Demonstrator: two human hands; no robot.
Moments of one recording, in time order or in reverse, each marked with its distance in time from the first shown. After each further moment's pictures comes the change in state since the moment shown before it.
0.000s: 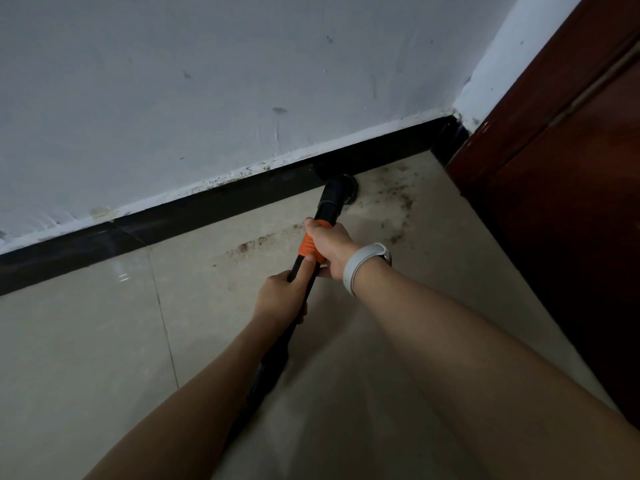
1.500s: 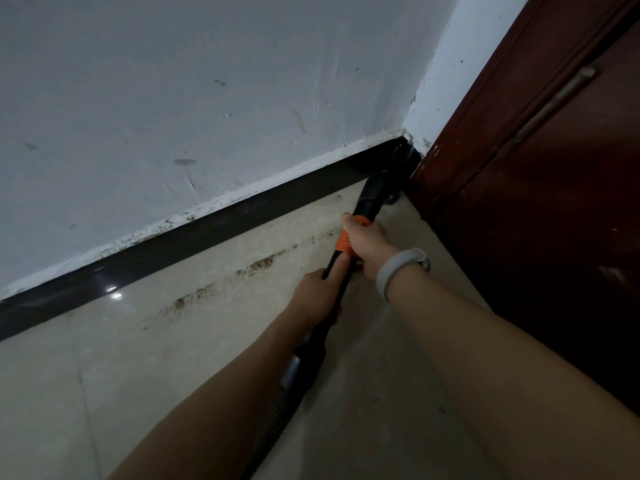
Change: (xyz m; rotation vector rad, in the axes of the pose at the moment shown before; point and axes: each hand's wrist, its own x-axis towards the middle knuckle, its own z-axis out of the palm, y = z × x) left_hand 0.058 0.096 0.100 0.057 -0.262 0.008; right_hand 0.054 -0.047 -0.131 0.102 0.222 -0.061
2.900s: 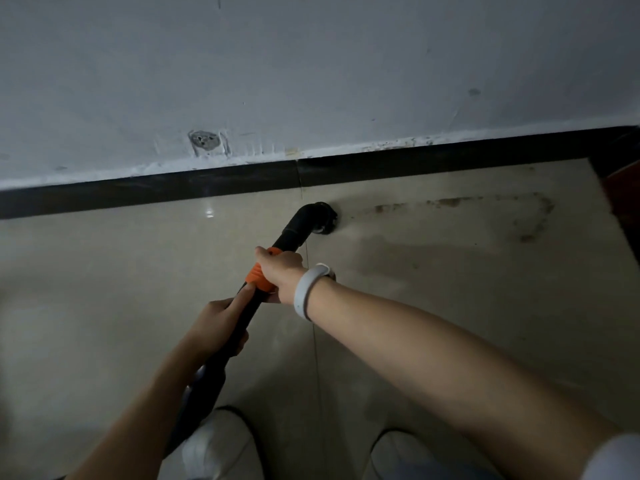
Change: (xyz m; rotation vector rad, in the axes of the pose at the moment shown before) left_hand -0.273 -0.257 -0.236 -0.248 0.425 -0.302; right_hand -0.255 0.160 0.317 -0.412 -0.550 0.167
